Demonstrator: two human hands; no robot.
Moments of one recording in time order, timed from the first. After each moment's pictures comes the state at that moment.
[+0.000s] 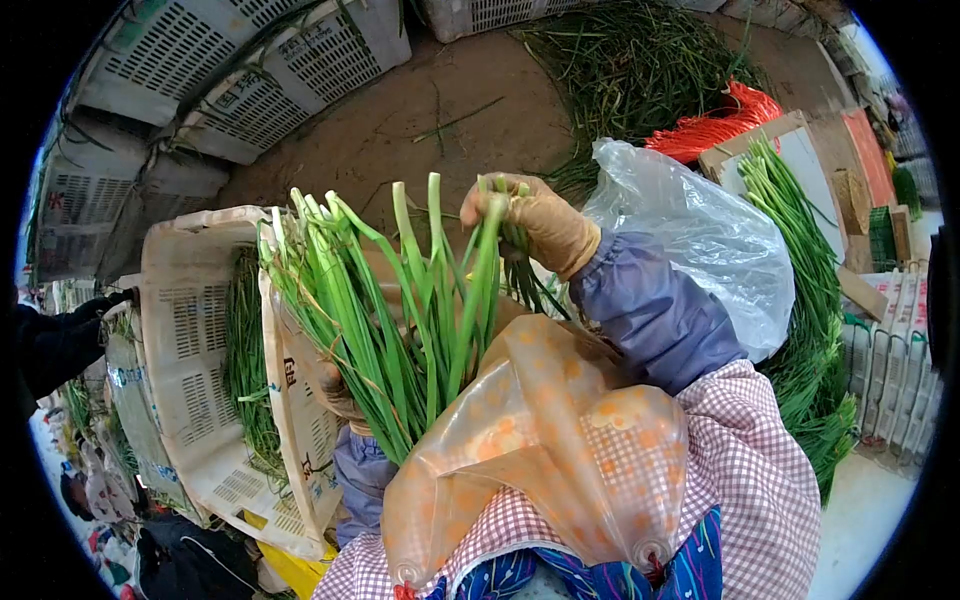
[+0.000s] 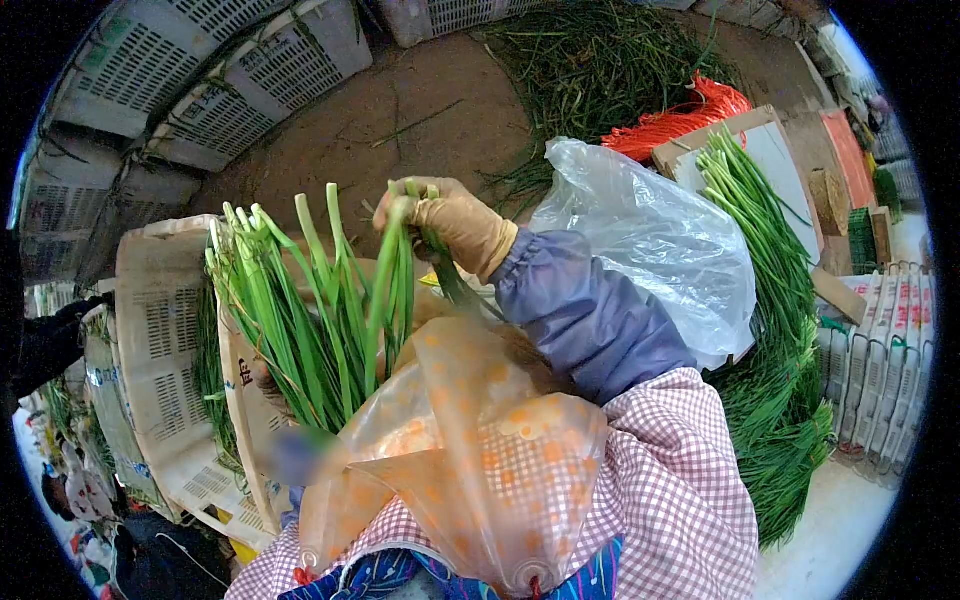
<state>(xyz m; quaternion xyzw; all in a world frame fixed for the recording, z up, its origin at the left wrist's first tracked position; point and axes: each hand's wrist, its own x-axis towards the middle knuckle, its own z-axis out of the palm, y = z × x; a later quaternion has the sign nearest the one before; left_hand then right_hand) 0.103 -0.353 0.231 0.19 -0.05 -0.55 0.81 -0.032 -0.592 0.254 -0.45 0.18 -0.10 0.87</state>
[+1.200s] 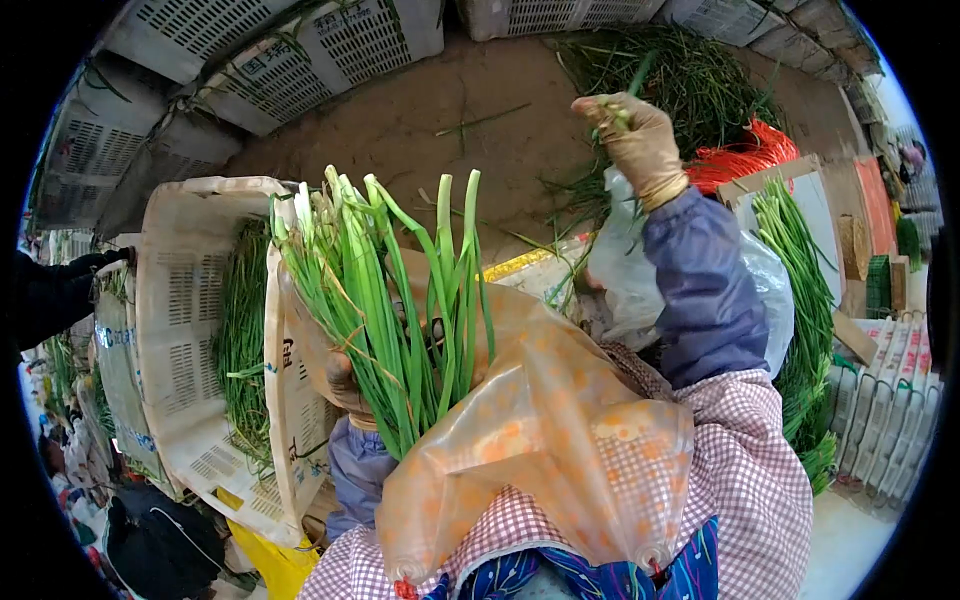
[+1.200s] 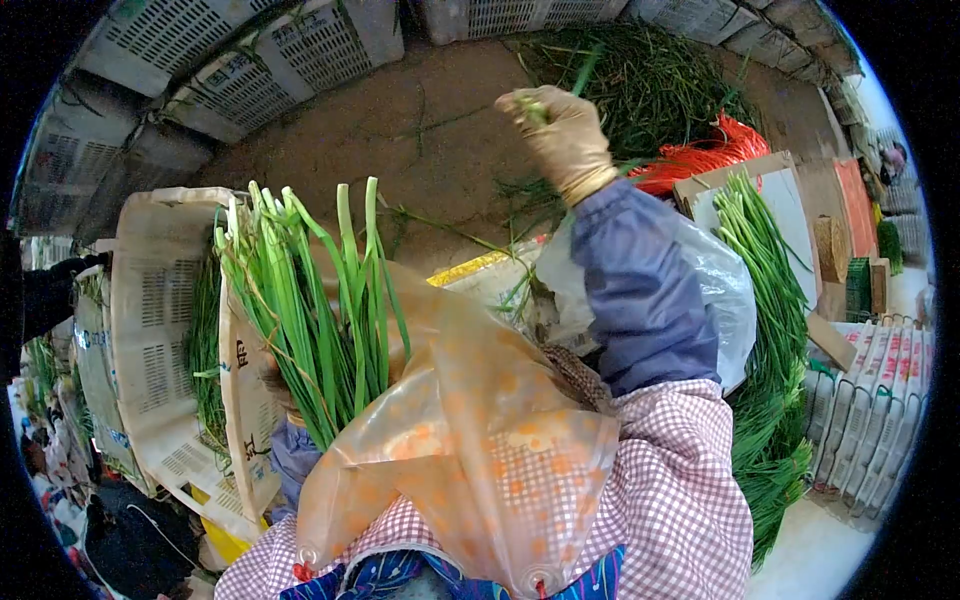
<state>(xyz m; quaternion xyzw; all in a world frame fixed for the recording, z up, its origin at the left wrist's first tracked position) 0.092 -0.351 0.230 0.09 -0.06 -0.52 0.85 -0.038 -0.696 0.253 -0.76 0.31 -0.33 0.47</state>
